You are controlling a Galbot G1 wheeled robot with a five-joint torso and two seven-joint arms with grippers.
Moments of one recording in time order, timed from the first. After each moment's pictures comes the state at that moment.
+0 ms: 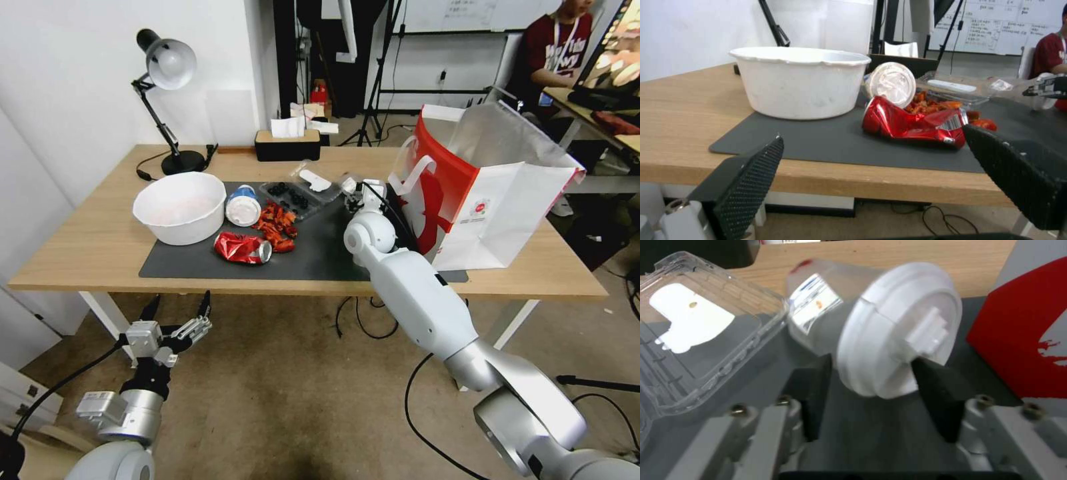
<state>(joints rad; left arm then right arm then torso) 1.71 -1.49 -0.77 -2.15 -0.36 -0.04 0.19 -0.41 1.41 -0.09 1.26 0.72 -0.44 0.74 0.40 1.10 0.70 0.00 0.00</state>
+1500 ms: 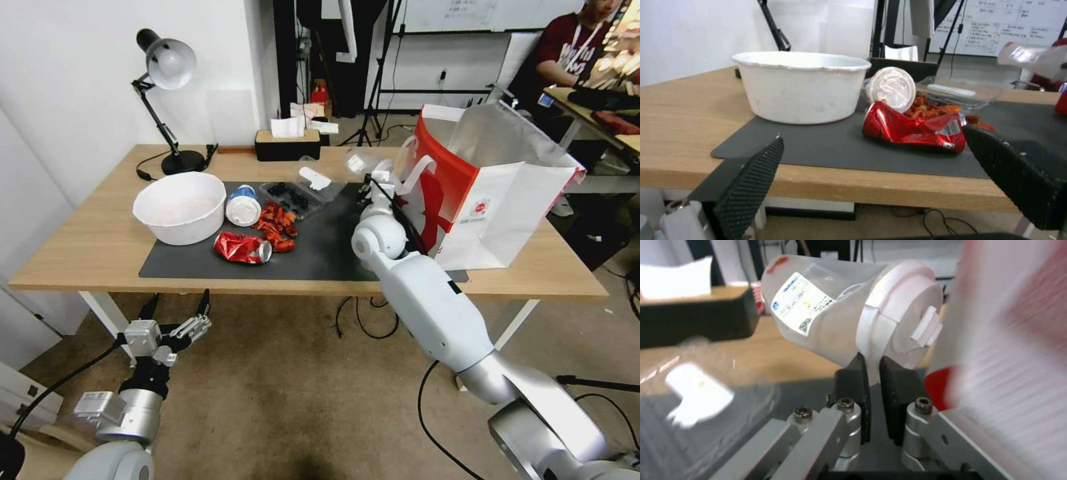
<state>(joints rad) 1.71 -1.50 -0.77 -2.16 -0.36 -0.04 0.19 -0.46 1.34 -0.06 1.42 0.62 -0.36 0.74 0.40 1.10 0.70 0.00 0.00</state>
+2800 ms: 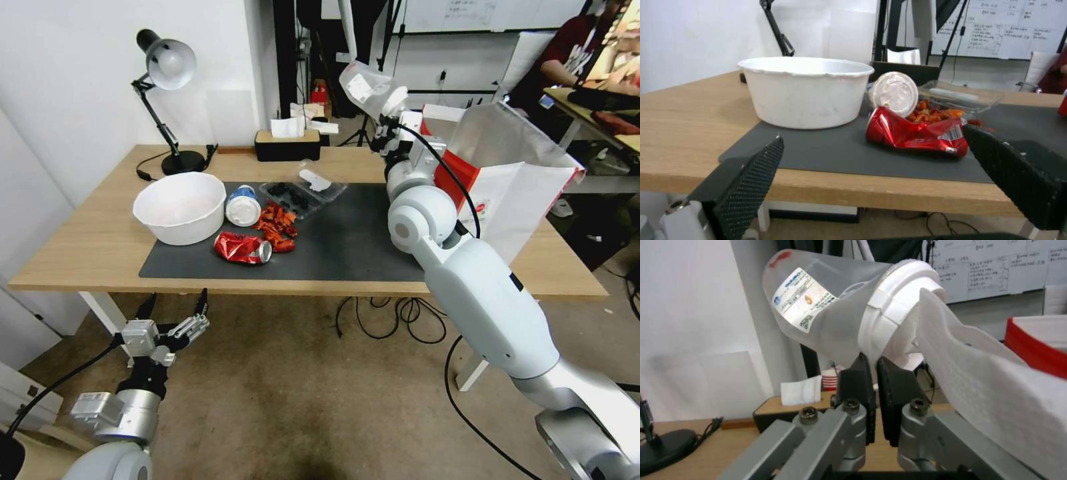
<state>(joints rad) 1.72 -1.50 -0.78 -2.18 -0.36 -0.04 0.19 -0.43 1.19 -0.06 1.77 0.77 -0.33 0.65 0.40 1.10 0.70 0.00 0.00</state>
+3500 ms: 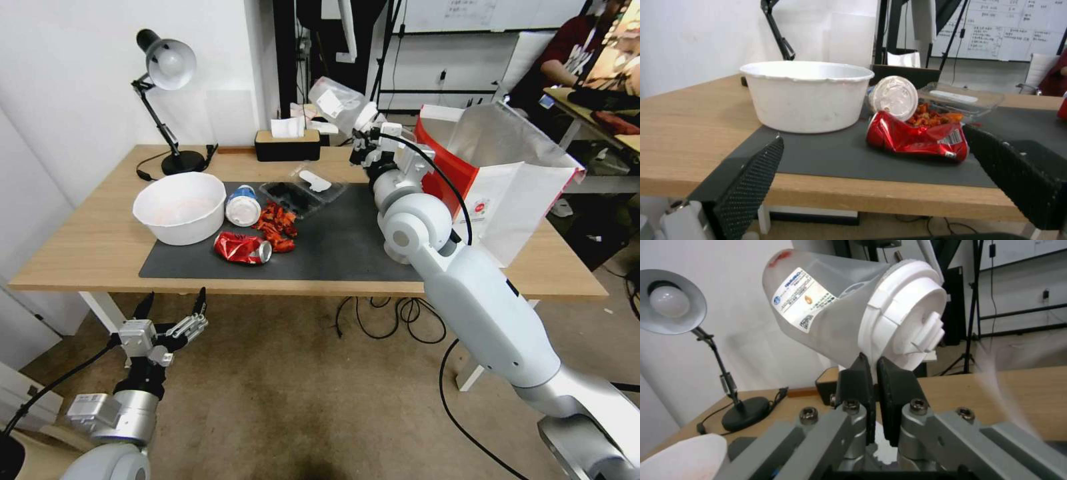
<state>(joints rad) 1.72 -1.50 -0.78 -2.19 -0.36 -0.04 0.19 -0.46 1.18 -0.08 1.85 0.93 -0.36 0.60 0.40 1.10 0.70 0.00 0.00</state>
